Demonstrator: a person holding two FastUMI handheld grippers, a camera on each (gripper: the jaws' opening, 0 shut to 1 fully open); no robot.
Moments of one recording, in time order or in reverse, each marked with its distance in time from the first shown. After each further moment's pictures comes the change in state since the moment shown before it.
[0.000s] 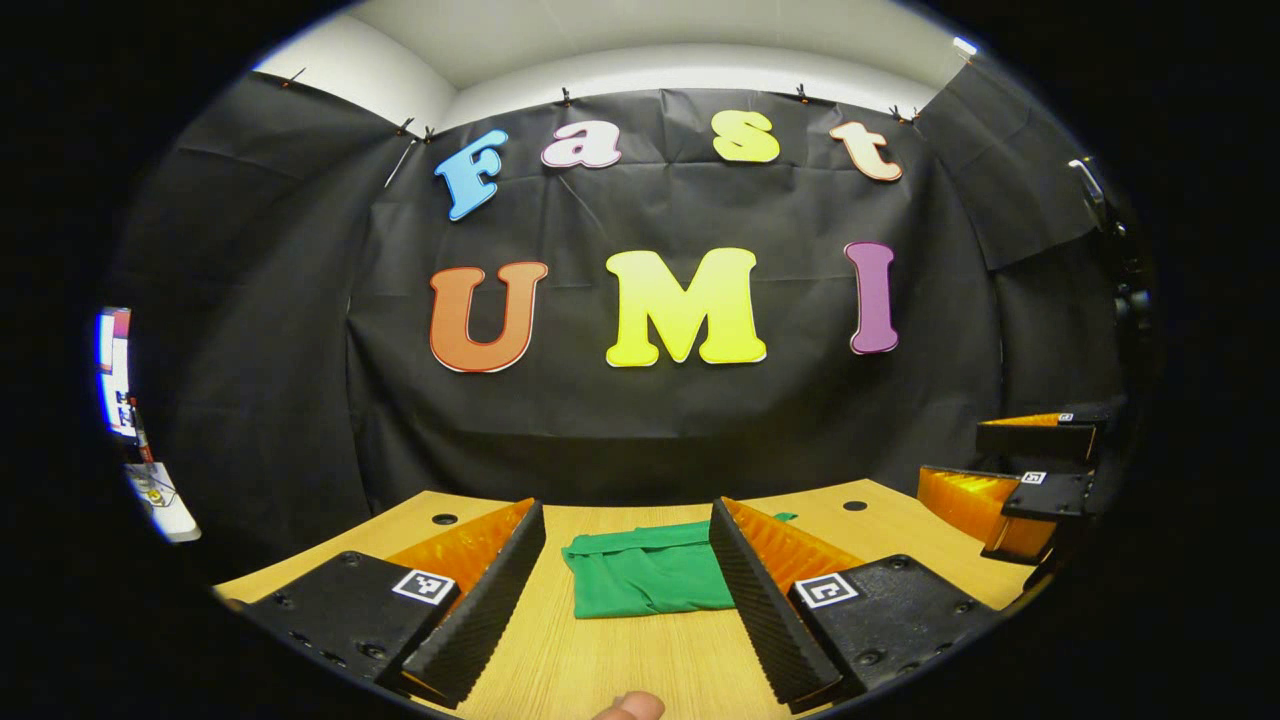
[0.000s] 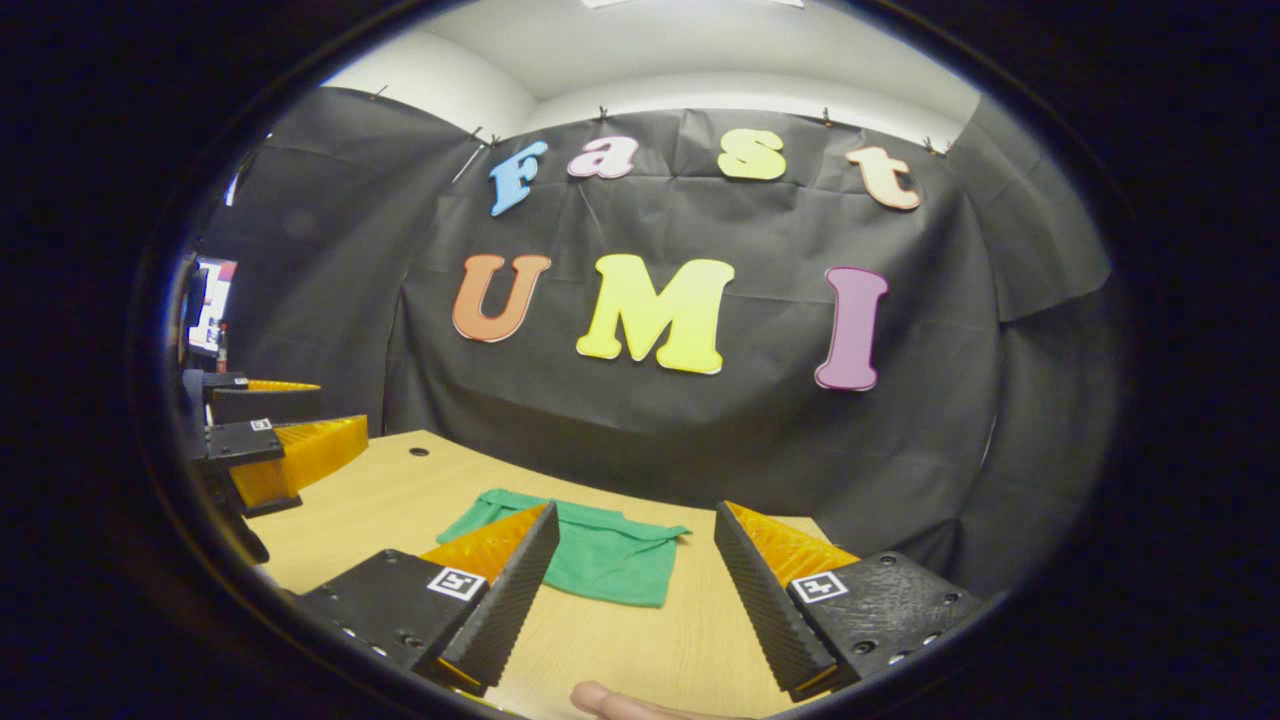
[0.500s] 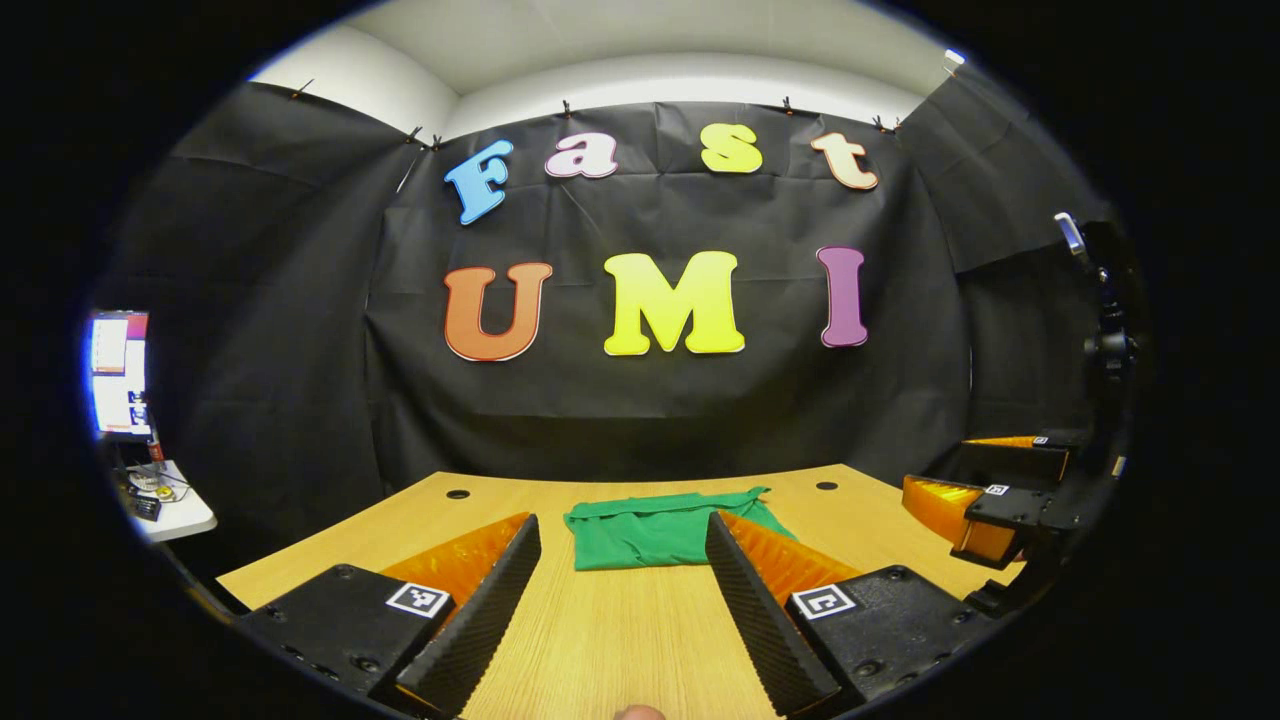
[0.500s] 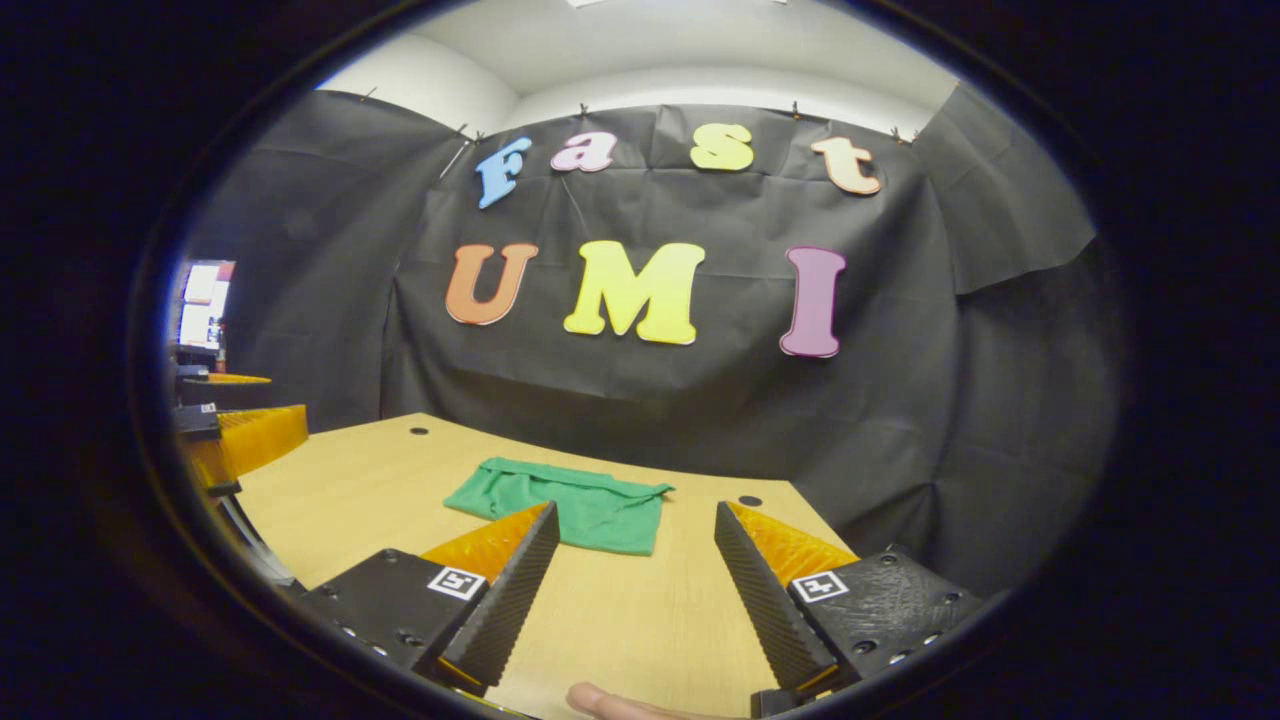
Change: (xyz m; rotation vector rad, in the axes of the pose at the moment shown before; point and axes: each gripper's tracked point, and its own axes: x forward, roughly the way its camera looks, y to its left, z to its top) left arm -0.077 0.010 -0.018 0.007 0.066 0.026; right arm -0.062 -0.012 -0.038 0.028 0.027 -0.066
